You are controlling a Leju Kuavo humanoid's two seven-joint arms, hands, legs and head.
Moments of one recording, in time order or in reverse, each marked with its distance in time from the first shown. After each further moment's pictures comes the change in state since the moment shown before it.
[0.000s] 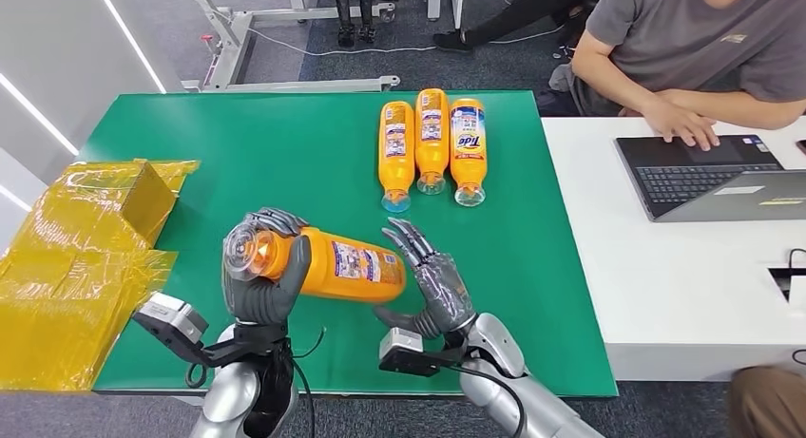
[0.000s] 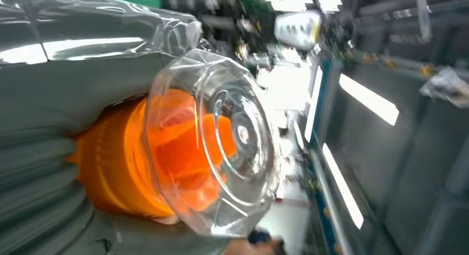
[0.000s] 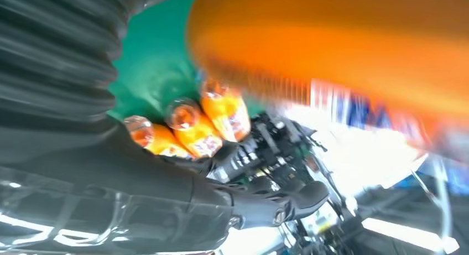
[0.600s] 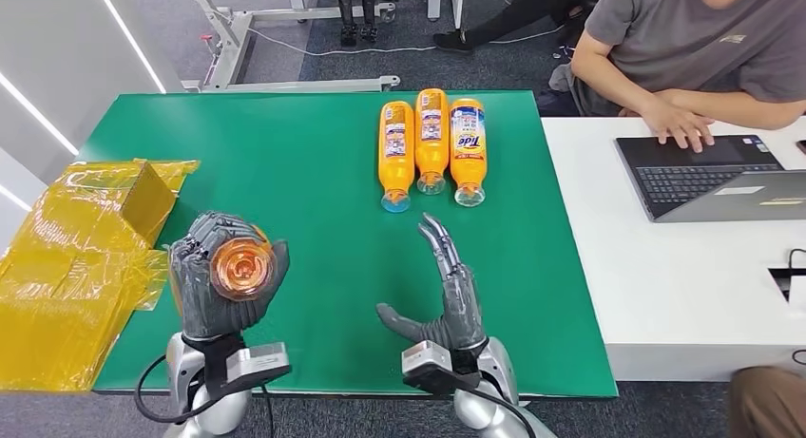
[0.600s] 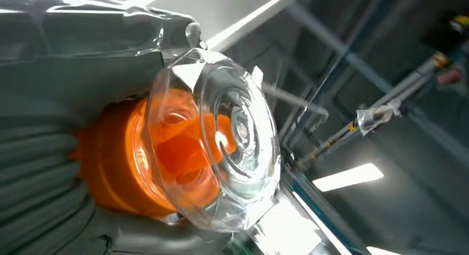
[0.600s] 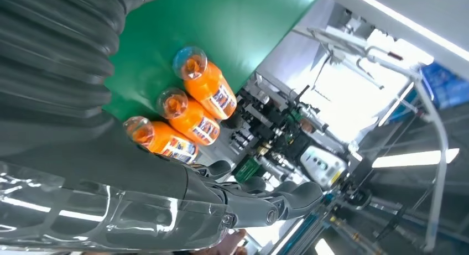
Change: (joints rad) left arm 0.050 0.051 0.166 -0.045 -0.915 0.281 0.042; right arm 0.157 0.048 -0.104 -0.172 -0.162 -0.085 -0.129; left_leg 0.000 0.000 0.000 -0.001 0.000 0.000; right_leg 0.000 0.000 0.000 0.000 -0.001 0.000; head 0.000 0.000
